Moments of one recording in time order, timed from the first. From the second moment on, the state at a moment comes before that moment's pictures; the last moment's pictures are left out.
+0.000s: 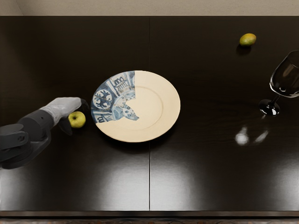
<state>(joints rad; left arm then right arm) -1.02 0.74 0.02 -1.63 1.35 0.19 0.61 -0.09 0.00 -0.15 0.16 0.05 0.02 -0.25</state>
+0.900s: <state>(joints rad) -1.02 0.69 0.04 -1.59 1.37 0.19 0.61 -0.09 0.00 -0.15 0.16 0.05 0.02 -0.25</state>
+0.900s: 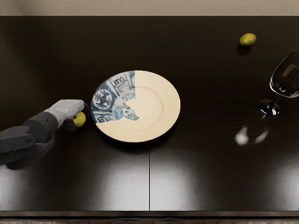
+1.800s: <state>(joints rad) -1.24 0.64 0.01 -1.58 1.26 0.08 0.61 -0.09 0.00 -0.15 0.16 0.05 0.02 -0.25</state>
